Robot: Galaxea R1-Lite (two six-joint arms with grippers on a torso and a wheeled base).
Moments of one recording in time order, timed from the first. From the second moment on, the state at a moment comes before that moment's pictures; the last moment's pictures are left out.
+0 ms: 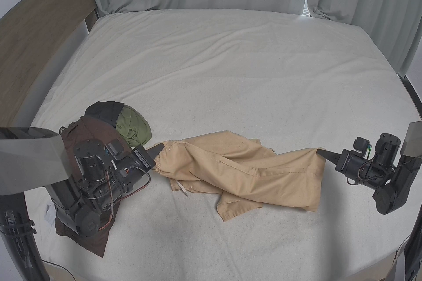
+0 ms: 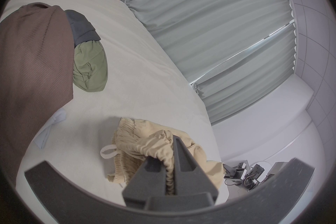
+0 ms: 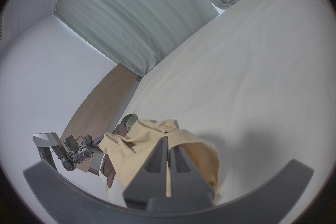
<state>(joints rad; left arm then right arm) -0.34 2.15 -0.50 -1.55 -0.18 -0.82 0.00 2.12 -0.39 -1.54 0.64 0.56</state>
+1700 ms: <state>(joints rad) -0.34 2.16 -0.50 -1.55 -0.18 -0.82 0.15 2.23 -0.19 -1.54 0.67 0.34</state>
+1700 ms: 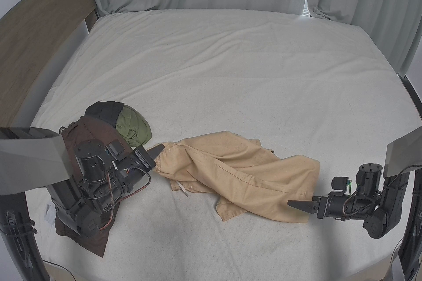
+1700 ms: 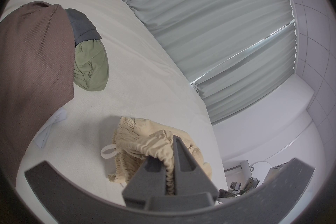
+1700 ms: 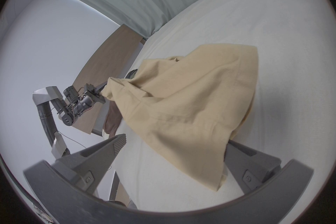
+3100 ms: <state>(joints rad) -0.34 2.15 -0.50 -1.55 -0.18 -0.82 0.17 2.31 -0.27 -1.55 0.68 0.32</state>
